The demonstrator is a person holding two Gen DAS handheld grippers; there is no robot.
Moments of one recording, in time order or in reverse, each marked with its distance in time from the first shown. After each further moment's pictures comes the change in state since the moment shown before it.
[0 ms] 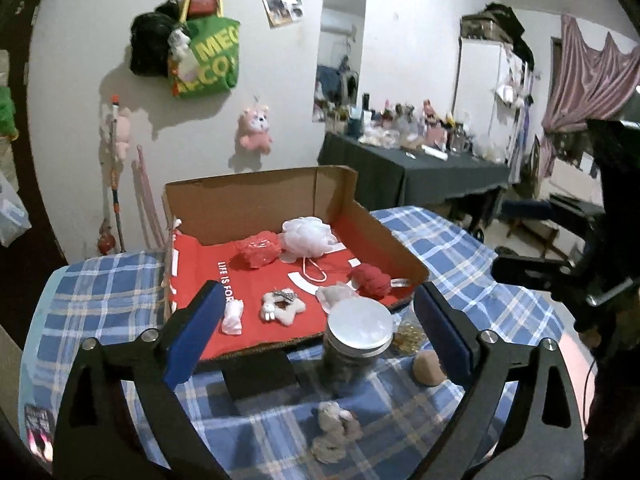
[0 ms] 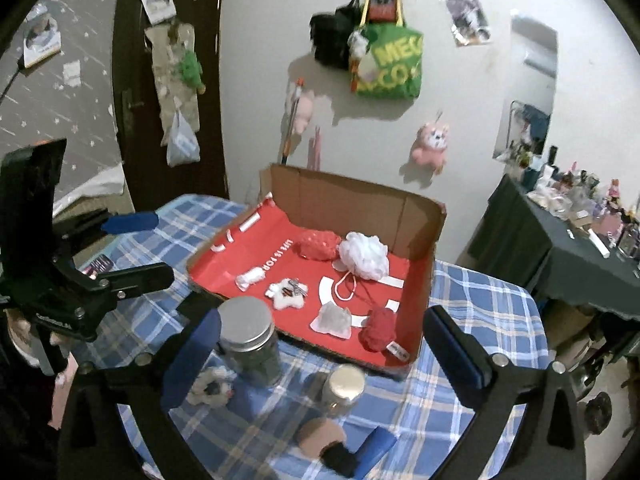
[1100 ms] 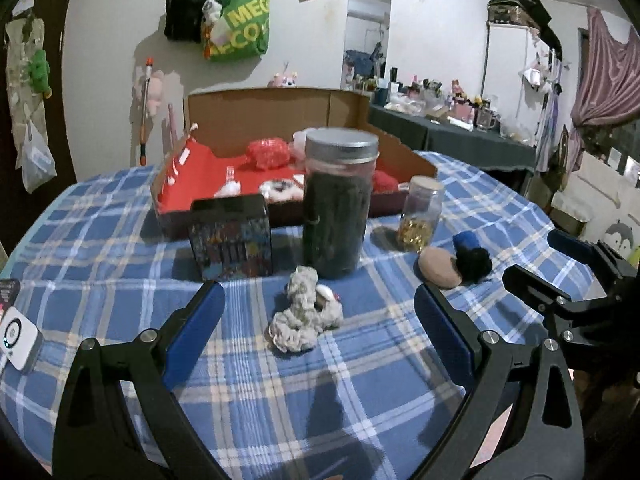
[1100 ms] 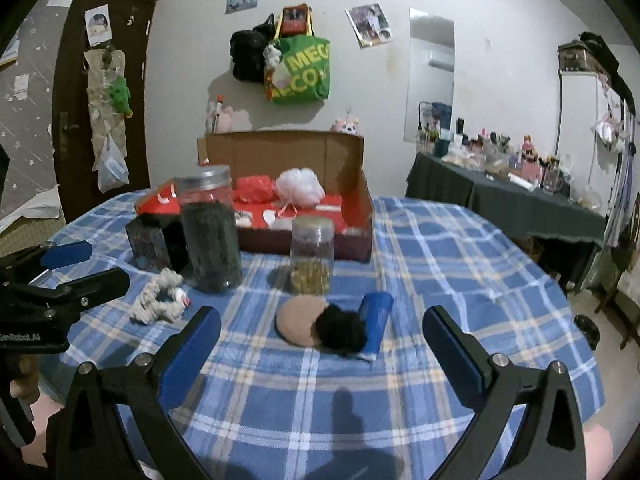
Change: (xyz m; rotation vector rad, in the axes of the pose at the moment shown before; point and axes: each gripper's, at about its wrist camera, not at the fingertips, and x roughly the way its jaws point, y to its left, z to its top) left arm 0.011 -0.037 -0.140 -0.059 0.064 0.114; right arm -0.019 0.043 -0.181 0.181 -0.155 -0.301
